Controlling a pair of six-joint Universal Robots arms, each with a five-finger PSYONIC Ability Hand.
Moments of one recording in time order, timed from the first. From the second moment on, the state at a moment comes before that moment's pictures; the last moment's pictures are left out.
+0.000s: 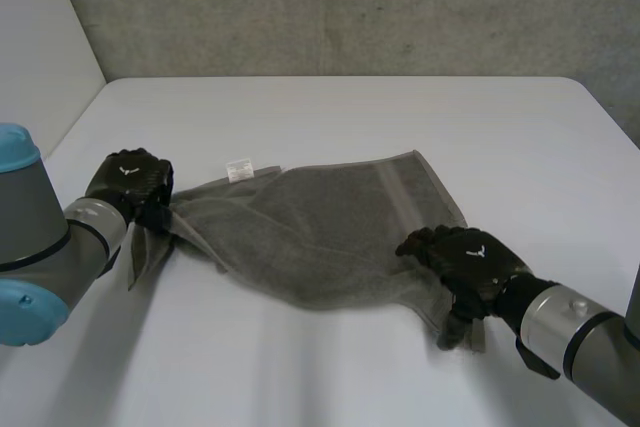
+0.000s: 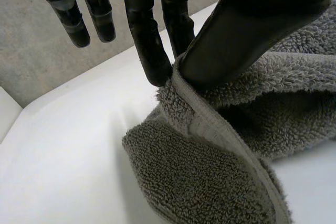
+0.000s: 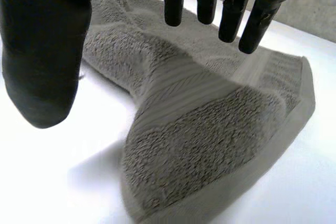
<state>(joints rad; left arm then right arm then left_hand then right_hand) 4.50 -1.98 -1.64 3.29 -1.49 3.40 1.84 -1.40 1.96 -0.04 1.13 2.86 1.28 1.31 0.23 0.23 1.15 0.27 0.27 0.22 0.25 0.08</state>
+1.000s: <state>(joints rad) 4.48 -1.92 -1.66 3.23 -1.39 3.27 1.85 -0.93 1.24 0.05 1.33 2.77 1.29 1.32 0.23 0.23 1.16 0.25 0.25 0.22 0.25 0.06</state>
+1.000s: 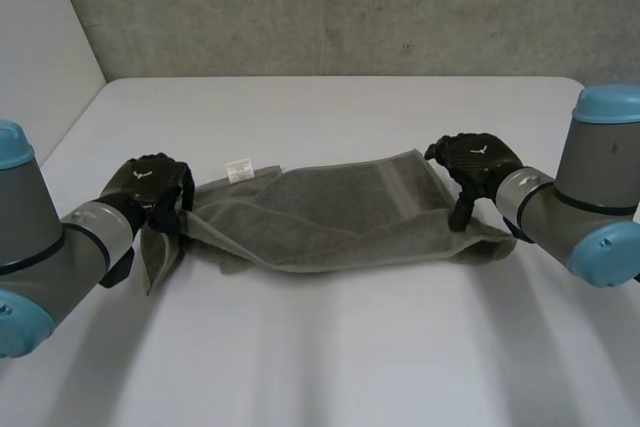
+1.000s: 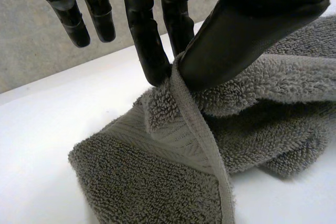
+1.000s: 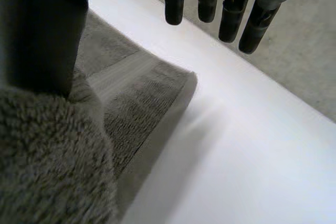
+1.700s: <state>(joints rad) 4.48 -1.91 -1.68 3.23 -1.39 3.27 1.72 -1.45 2.01 -0.01 1.11 2.43 1.29 1.32 0.23 0.23 1.16 0.34 0.33 0.22 0.25 0.18</state>
